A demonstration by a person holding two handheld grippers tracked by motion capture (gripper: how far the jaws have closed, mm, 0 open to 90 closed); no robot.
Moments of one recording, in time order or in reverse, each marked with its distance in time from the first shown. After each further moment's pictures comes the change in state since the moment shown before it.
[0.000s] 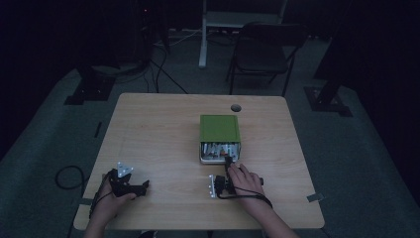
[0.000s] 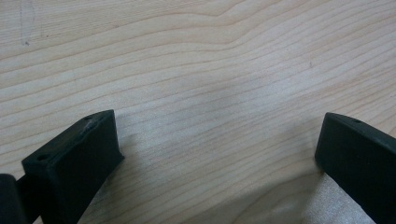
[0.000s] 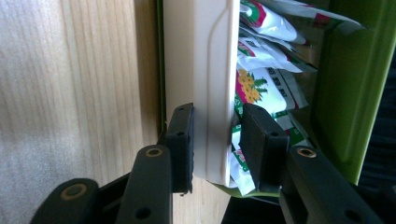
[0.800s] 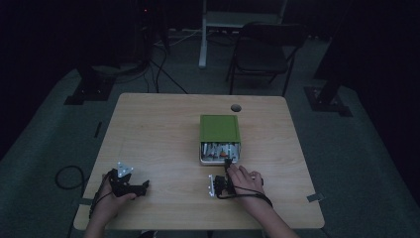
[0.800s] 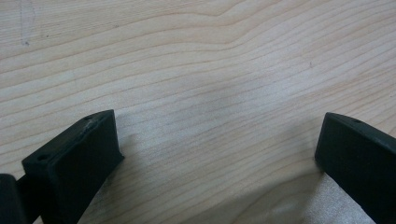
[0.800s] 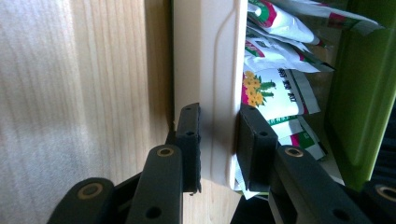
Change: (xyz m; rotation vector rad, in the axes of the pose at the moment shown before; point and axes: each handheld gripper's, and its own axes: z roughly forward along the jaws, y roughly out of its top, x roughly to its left) left arm 0.000 0.000 0.000 0.000 0.001 0.000; right arm -0.005 0.002 -0.005 0.009 0.067 0.010
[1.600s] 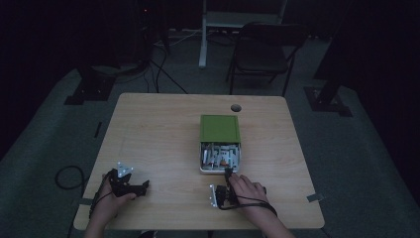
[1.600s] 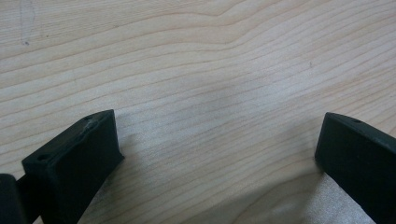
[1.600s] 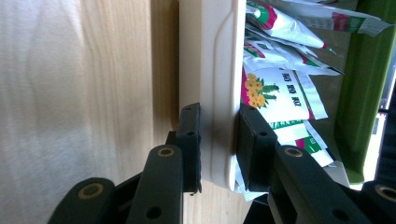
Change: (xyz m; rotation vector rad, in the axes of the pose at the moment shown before) left arm 0.000 0.000 0.000 0.000 -0.001 0.000; right arm 0.008 -0.003 -0.032 -0.043 0.056 -0.004
